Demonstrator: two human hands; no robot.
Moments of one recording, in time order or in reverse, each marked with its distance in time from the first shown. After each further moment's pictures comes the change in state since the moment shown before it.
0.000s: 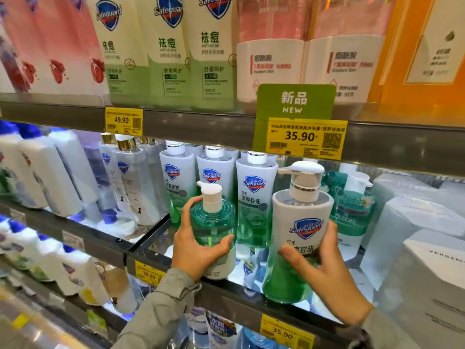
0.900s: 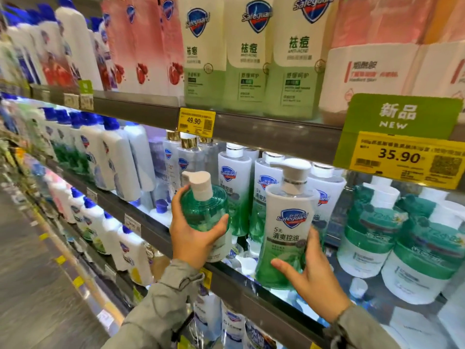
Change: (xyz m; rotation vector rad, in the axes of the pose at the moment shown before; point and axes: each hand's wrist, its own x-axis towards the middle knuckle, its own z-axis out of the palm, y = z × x) left_hand 0.019 -0.010 -0.071 -0.017 0.378 -0.029; right_hand 0.047 0.028 0.081 -0.233 -0.248 -0.014
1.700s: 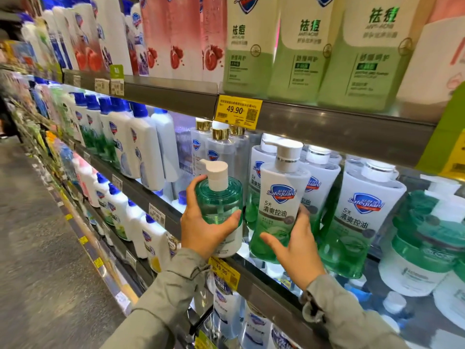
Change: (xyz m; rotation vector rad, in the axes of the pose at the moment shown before) left_hand 0.022 -0.028 -0.036 0.095 -0.042 -0.038; right_hand 0.064 -0.009 0.079 -0.079 0.116 -0.041
